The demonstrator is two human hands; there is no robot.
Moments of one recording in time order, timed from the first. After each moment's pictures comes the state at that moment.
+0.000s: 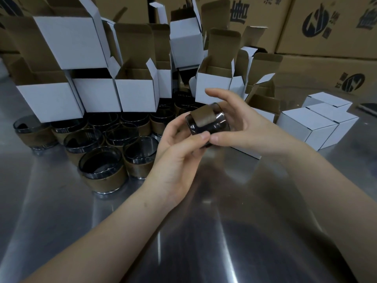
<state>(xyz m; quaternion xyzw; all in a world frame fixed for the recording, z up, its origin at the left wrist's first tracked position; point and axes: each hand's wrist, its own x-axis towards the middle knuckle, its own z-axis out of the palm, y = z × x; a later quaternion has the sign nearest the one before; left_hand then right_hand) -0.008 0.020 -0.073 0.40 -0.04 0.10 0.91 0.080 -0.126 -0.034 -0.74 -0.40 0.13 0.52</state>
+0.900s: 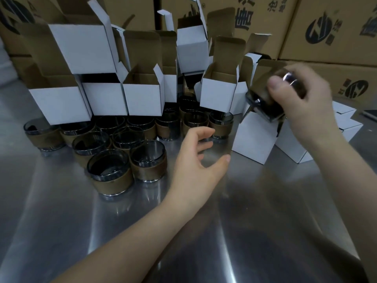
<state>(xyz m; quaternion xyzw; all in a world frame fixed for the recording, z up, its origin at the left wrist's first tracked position) -0.016 0.007 -0.089 0.73 -0.03 0.23 0.64 0.080 -0.154 -0.001 -0.78 -0.26 -0.27 0.51</state>
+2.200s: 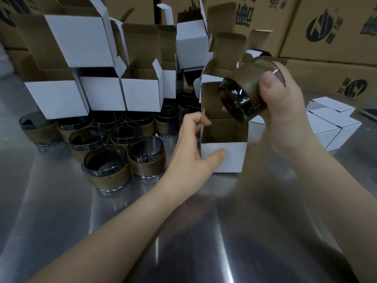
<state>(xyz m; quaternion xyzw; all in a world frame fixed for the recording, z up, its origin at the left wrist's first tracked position) -0.007 0.023 -0.082 0.75 -0.12 0.20 0.62 0.059 -0.124 -0.008 -0.67 -0.36 -0.11 0.64</state>
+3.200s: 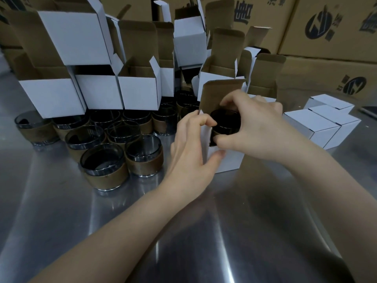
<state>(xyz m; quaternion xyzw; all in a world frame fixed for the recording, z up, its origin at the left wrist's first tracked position) -0.009 0.015 -0.085 0.82 -0.09 0.28 0.48 0.058 -0.118 -0.015 -0.93 -0.28 -0.12 0.18</state>
